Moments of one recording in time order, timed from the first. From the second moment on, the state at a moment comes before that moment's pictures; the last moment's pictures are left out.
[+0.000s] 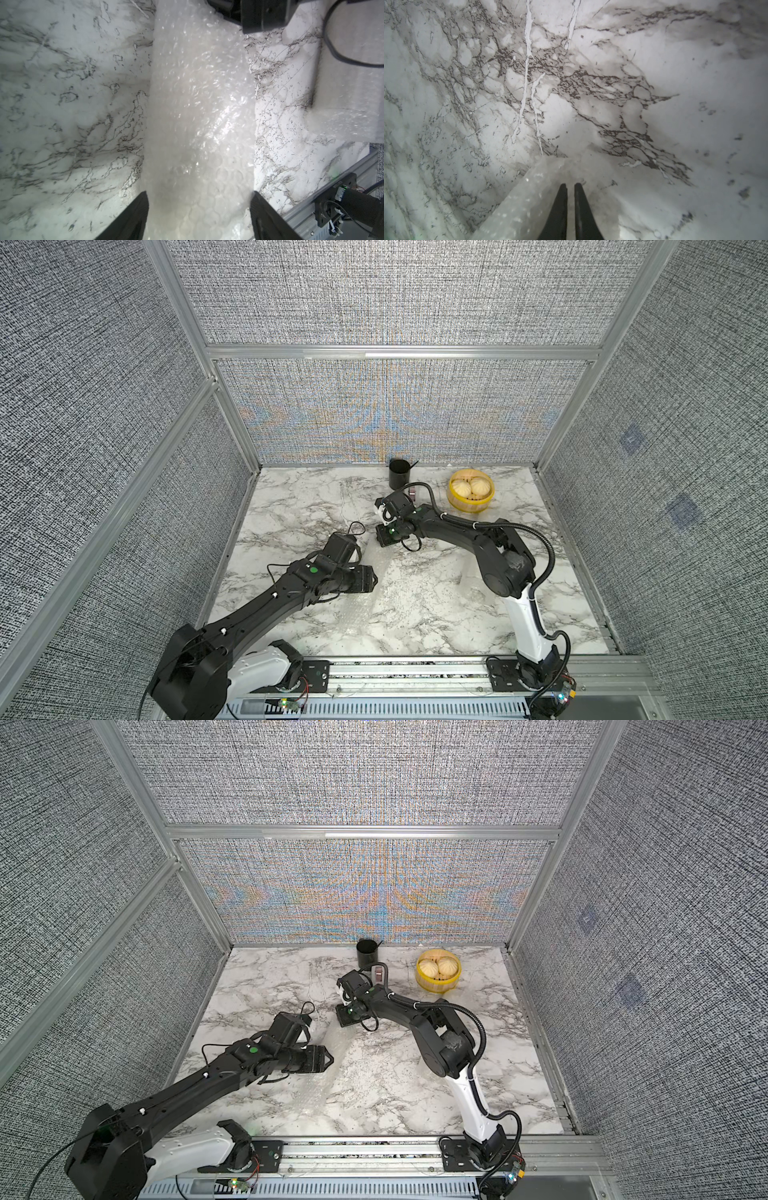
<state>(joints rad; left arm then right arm) -0.65 1.14 0.68 -0.56 0.21 -0.59 0.72 2.21 1.66 -0.47 -0.21 0.32</state>
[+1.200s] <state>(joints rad) -0.62 1.32 0.63 -0.45 0.22 -0.63 0.73 2.23 1.69 -0.48 -0.17 0.34</state>
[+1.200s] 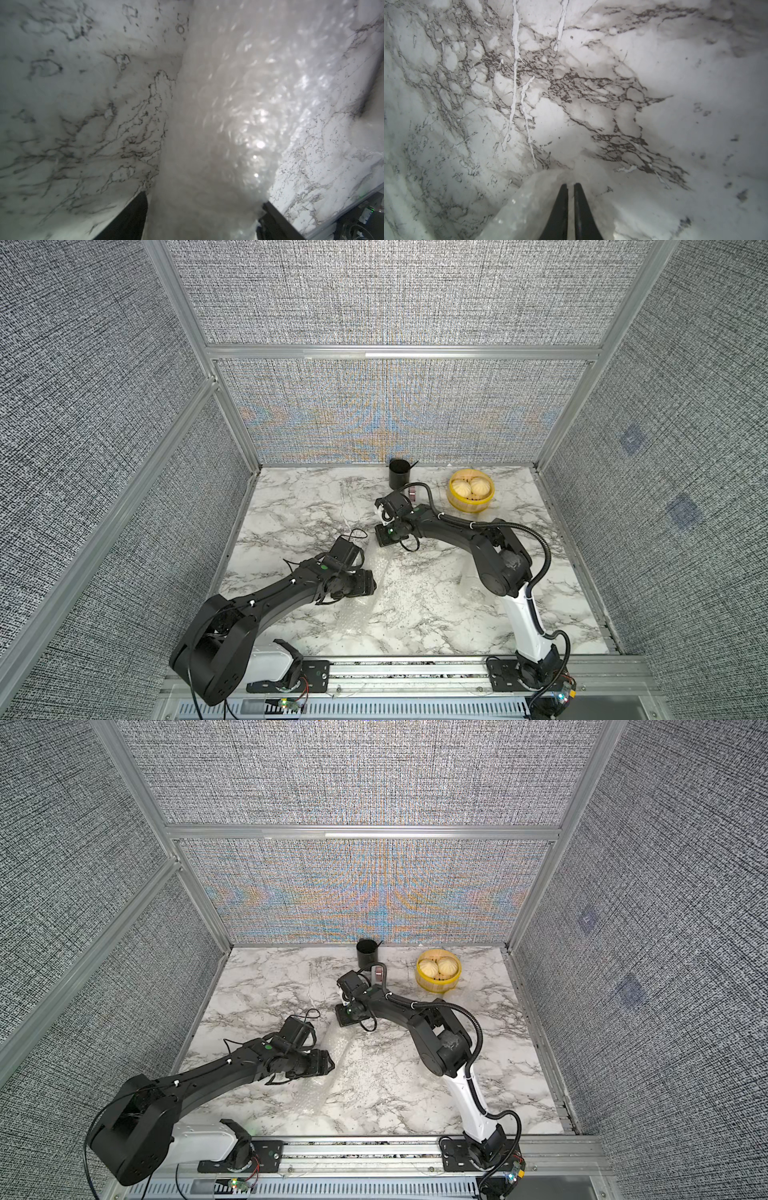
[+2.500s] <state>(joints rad) -0.55 1.30 0.60 -0.44 0.26 -0.57 0.37 2.18 1.75 -0.44 -0.39 0.48</state>
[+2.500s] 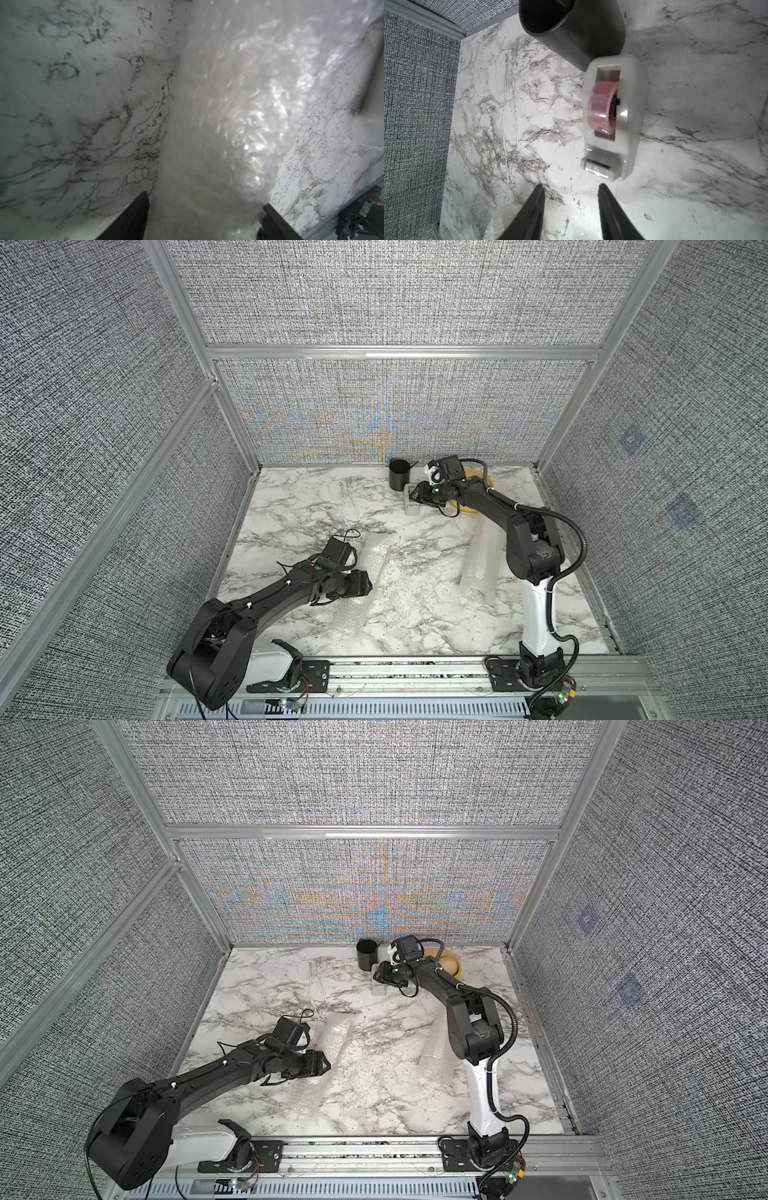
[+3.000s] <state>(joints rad) -0.52 1.22 0.57 -0.46 0.22 -0.61 0.32 2.27 1.83 -0.46 -0.44 0.49</state>
